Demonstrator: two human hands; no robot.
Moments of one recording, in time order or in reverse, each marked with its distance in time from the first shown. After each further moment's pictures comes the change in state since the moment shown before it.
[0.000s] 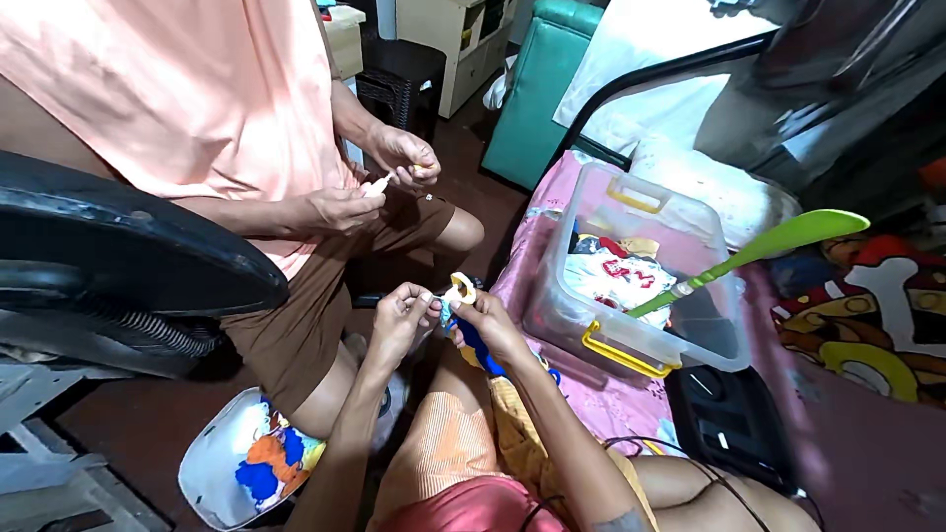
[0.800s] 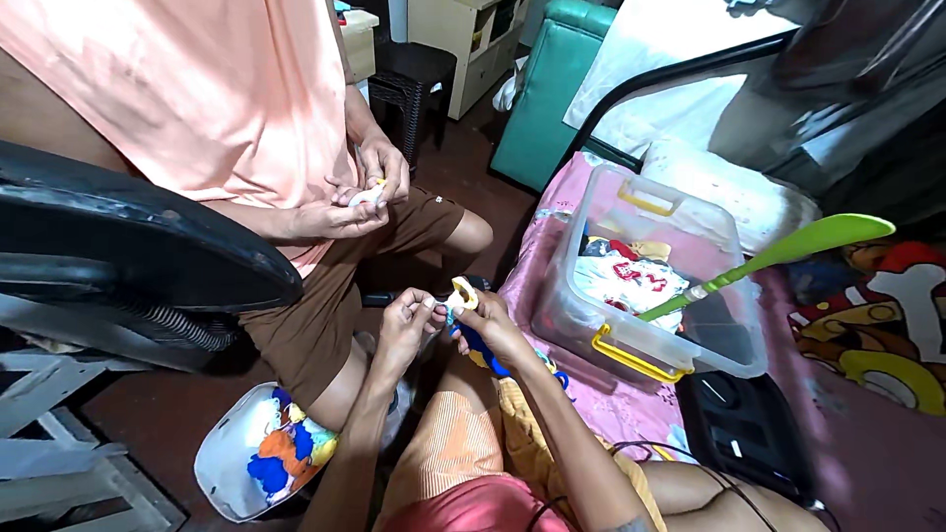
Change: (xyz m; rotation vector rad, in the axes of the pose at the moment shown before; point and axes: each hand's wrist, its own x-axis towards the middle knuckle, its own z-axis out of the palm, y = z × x) left_hand -0.010 -0.005 -0.006 -0.013 0.019 0.016; right_hand -0.001 -0.001 0.006 -0.064 -0.084 0.033
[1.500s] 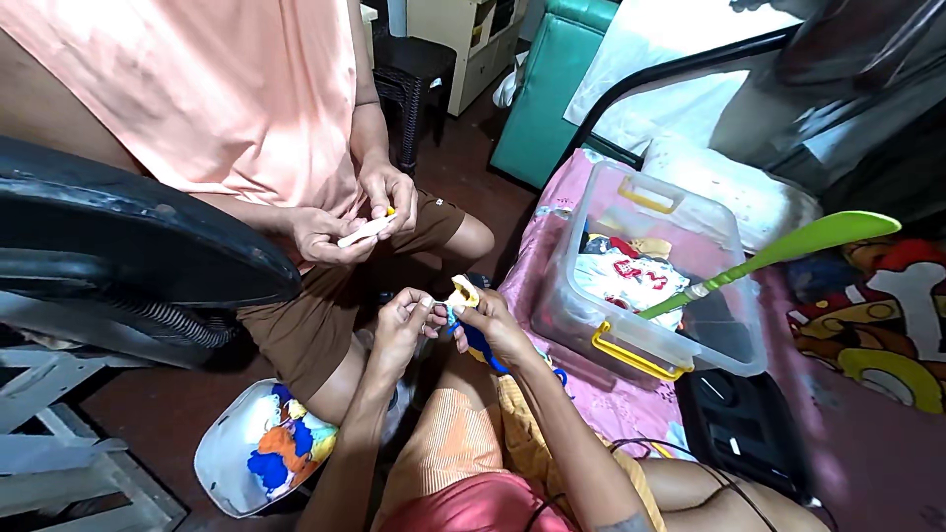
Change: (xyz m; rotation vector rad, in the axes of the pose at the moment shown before) left_hand -0.008 0.013 0.001 -0.089 -0.003 -0.057; right_hand -0.002 0.000 0.001 0.129 -0.050 -0.081
